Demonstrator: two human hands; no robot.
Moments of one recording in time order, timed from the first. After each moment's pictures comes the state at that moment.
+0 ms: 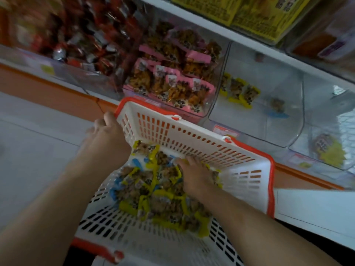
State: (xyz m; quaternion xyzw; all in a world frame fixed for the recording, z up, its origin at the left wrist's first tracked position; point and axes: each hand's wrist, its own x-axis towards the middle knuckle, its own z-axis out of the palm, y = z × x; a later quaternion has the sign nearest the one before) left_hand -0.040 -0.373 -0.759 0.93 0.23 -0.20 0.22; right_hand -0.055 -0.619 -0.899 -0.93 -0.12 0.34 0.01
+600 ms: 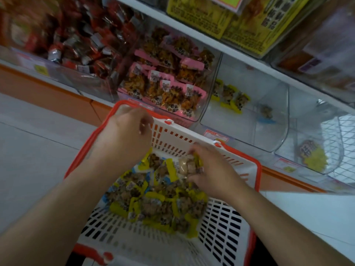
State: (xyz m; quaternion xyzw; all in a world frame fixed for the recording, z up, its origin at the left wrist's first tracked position) left_hand -0.033 -0.398 -0.735 0.94 0.08 -0.03 0.34; right_hand -0.045 -0.638 -0.756 -0.94 -0.10 0.26 0.18
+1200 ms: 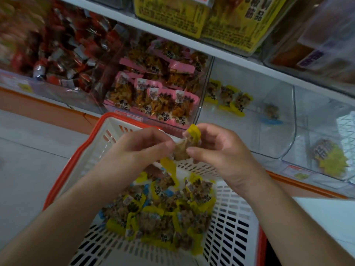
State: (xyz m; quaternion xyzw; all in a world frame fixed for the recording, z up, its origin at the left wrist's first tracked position) left_hand -0.031 -0.428 -0.731 0.69 0.08 -0.22 0.68; right_hand -0.001 -0.655 -0.730 -0.75 -0.02 0.22 0.63
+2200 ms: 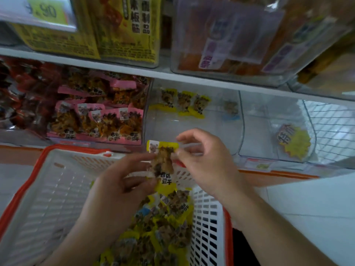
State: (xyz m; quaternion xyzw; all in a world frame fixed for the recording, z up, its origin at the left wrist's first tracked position) left_hand -0.047 -0.515 -0.728 0.75 0.09 -0.14 0.64; right_hand -0.008 -0.711 -0.713 -0.86 0.11 0.12 0.49
